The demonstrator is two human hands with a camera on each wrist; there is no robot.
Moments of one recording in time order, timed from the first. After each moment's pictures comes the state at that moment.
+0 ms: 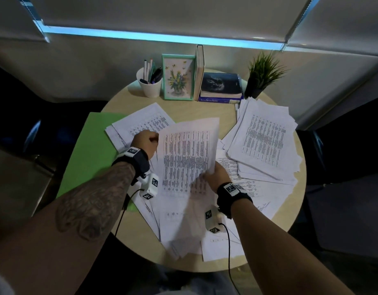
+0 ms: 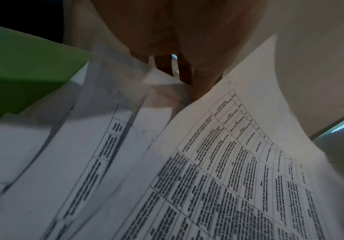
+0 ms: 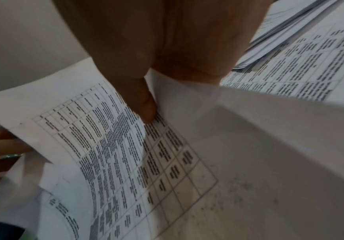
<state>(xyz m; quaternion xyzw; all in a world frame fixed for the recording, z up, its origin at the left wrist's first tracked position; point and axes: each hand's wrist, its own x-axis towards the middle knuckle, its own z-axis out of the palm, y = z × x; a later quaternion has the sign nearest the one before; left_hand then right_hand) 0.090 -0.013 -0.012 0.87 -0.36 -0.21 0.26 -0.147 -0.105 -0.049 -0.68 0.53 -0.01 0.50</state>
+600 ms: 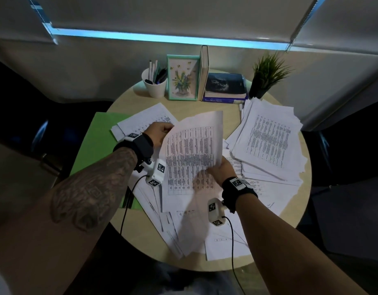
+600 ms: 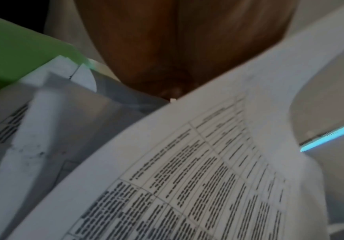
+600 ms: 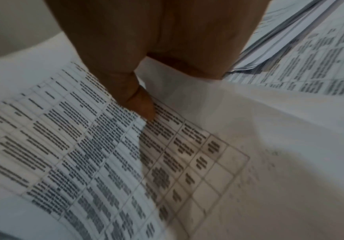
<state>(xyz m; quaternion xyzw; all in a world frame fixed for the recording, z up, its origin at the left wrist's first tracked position) 0.087 -0.041 0.026 0.71 -0.20 -0.49 0.46 -0.139 -0.112 -0.037 -0.67 0.54 -0.04 0.50</state>
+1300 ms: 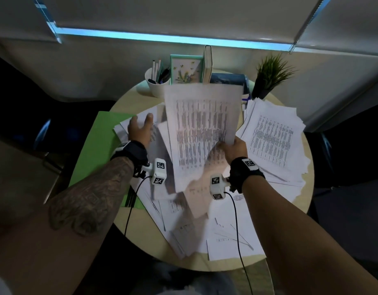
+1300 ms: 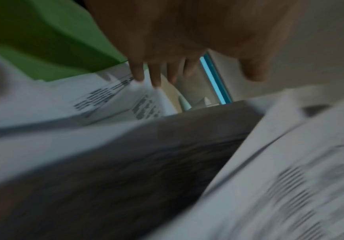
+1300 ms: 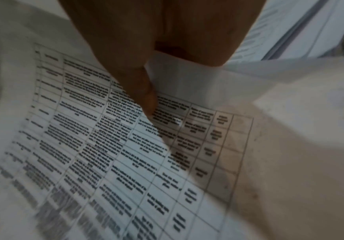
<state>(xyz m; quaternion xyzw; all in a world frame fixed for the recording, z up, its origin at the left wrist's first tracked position) 0.109 -0.011 0.010 0.83 -0.10 -0.24 0.50 -0.118 -0.156 -0.006 -0.62 0.55 -0.19 0.53</state>
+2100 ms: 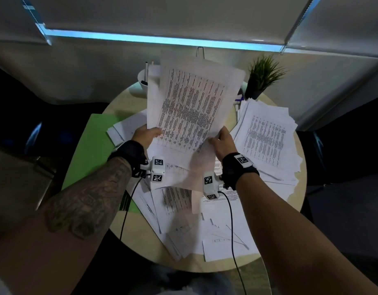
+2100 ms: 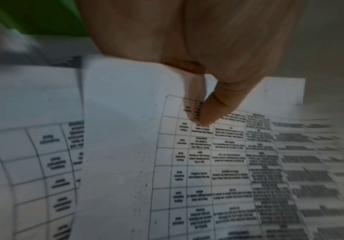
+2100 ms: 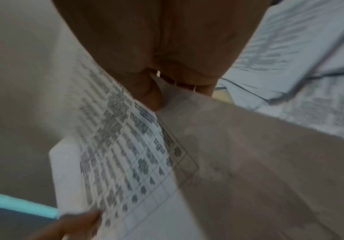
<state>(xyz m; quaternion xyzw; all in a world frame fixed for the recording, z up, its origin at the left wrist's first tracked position) 0.092 -0.023 0.020 0.71 -0.07 -0.42 0.56 -0.101 -0.152 0.017 -0.64 0.47 -0.18 0.58</state>
